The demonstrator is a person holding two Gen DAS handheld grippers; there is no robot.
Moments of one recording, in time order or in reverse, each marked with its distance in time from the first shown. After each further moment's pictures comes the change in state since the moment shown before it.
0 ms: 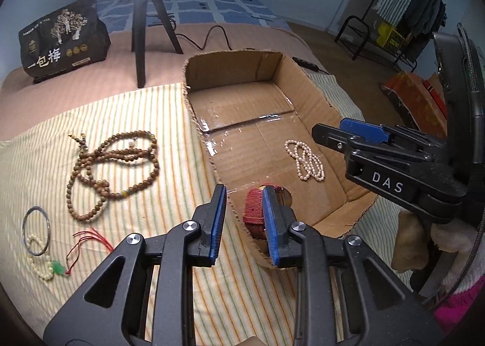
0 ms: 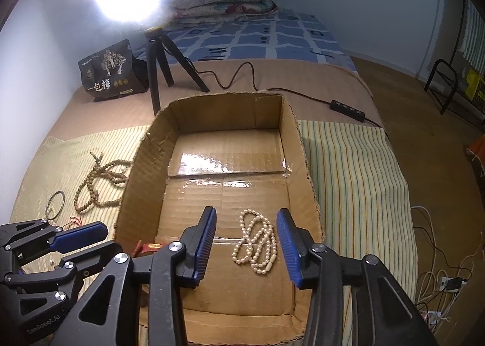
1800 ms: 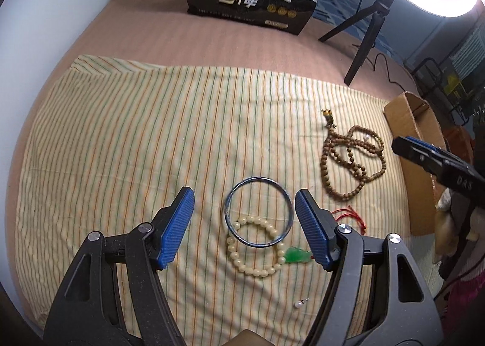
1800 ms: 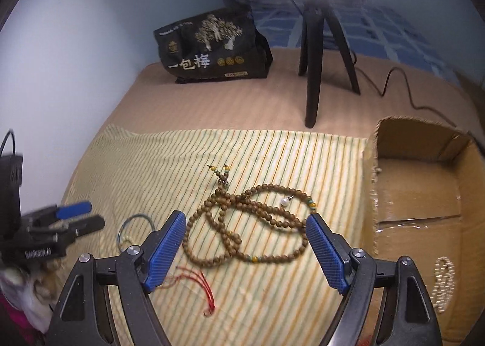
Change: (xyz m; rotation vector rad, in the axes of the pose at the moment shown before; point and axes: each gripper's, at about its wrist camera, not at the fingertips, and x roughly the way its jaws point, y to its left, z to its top) left arm -0.060 0.280 -0.049 -0.303 0.062 0.181; right arm 0.074 0.188 0.042 -0.044 0.095 0.278
